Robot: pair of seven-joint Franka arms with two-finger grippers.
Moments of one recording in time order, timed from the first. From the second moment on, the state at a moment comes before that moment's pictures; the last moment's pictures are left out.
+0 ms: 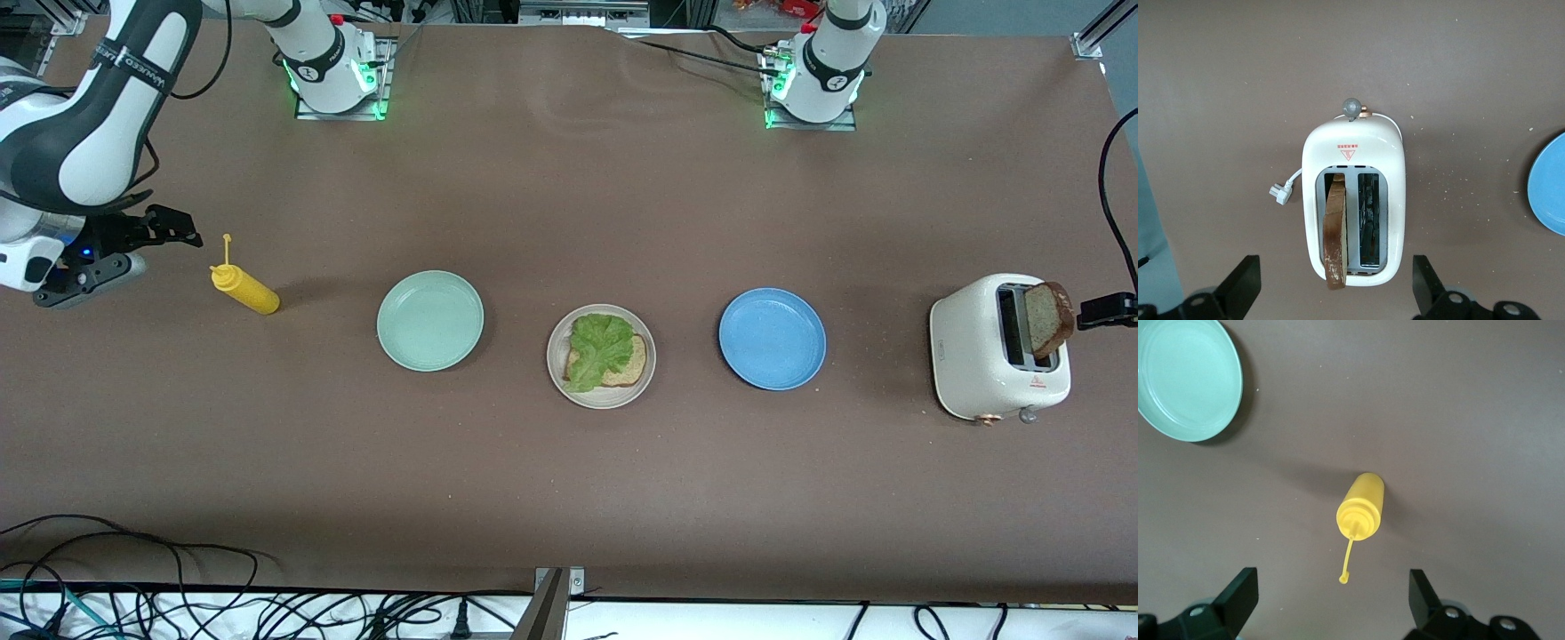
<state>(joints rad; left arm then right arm) 0.08 0.43 0.24 -1.33 0.06 1.67 0.38 1.19 0.69 -1.61 -1.91 0.70 1.63 -1.10</state>
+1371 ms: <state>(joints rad) 0.08 0.43 0.23 -1.33 0.06 1.67 0.38 0.62 0.69 -1.27 -2.14 1.23 1.68 -2.27</state>
